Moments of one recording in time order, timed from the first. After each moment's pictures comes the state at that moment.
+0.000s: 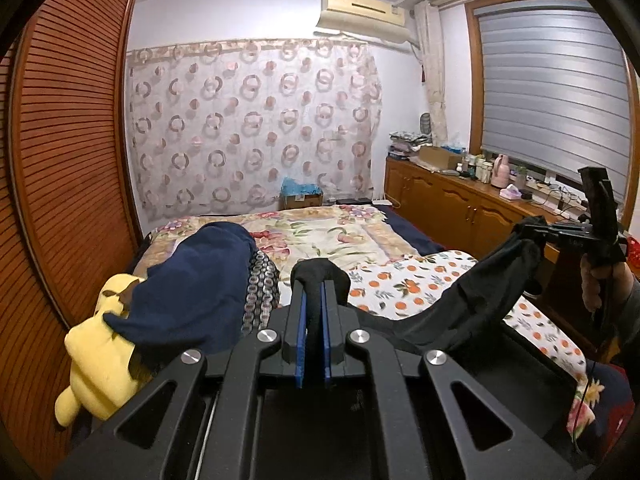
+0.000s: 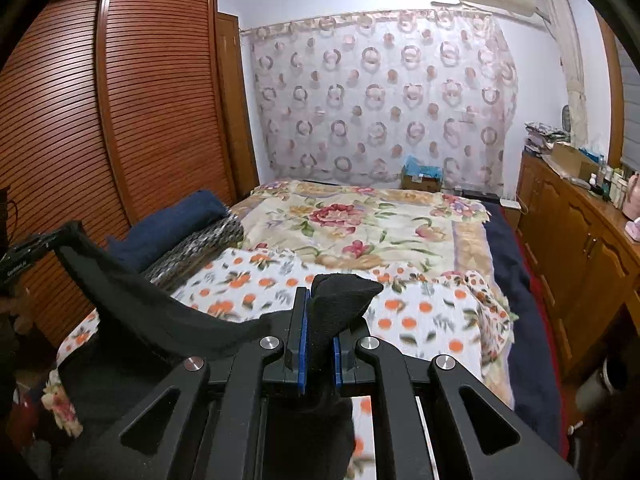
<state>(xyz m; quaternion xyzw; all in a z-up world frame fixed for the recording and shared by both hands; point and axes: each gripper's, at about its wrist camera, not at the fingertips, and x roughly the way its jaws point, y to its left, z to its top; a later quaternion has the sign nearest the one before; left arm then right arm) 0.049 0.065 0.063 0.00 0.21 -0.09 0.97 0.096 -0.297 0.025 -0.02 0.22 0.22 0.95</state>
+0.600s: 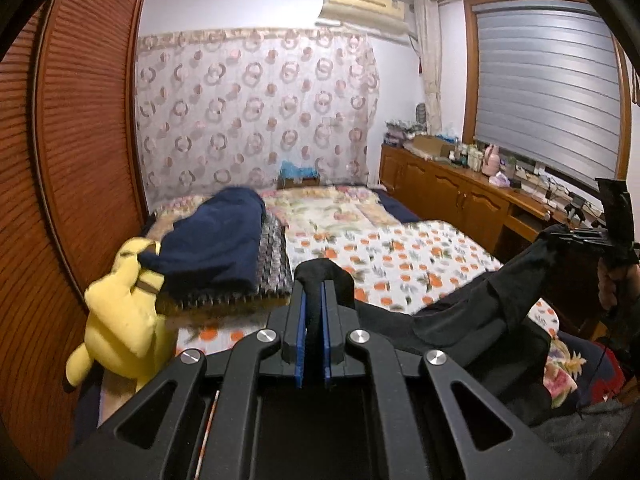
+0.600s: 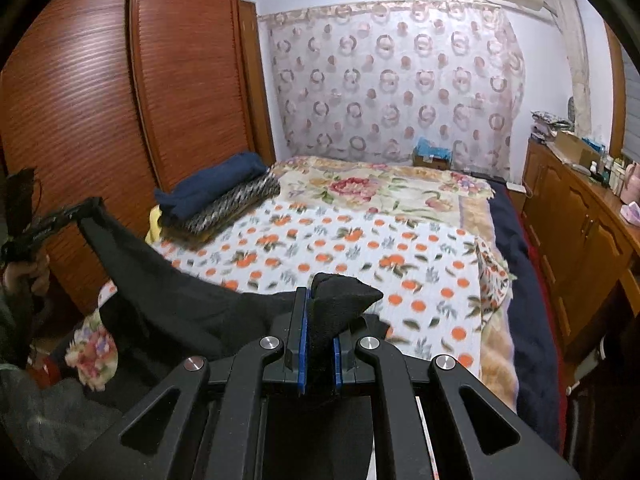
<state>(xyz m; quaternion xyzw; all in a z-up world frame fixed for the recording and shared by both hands) -0.037 0.089 0.047 -0.01 0.24 -0.09 0.97 -0.021 -0.320 0.030 -0.04 0.25 0.24 0.94</state>
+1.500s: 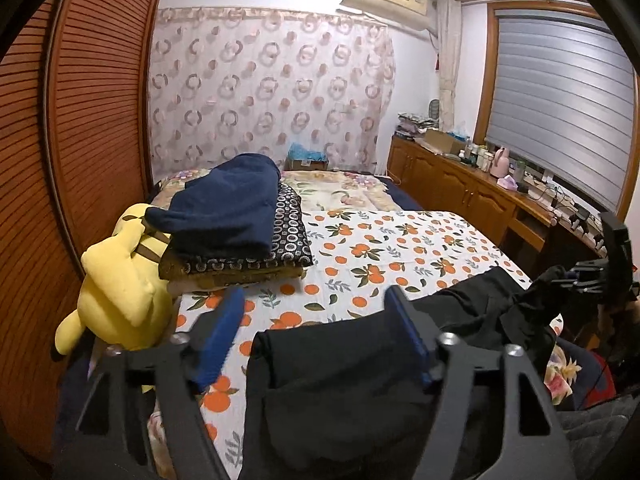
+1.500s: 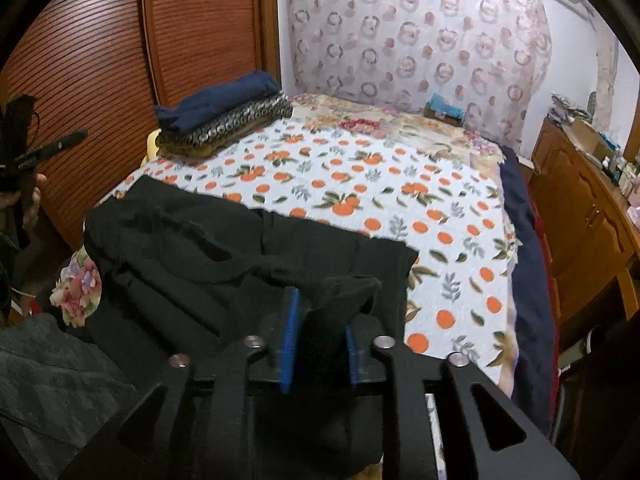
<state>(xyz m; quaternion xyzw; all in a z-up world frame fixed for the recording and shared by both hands) -0.030 0.112 0.016 -0.04 0.26 -0.09 0.96 -0.004 -0.289 0.013 -0.11 0.33 0.24 0.91</state>
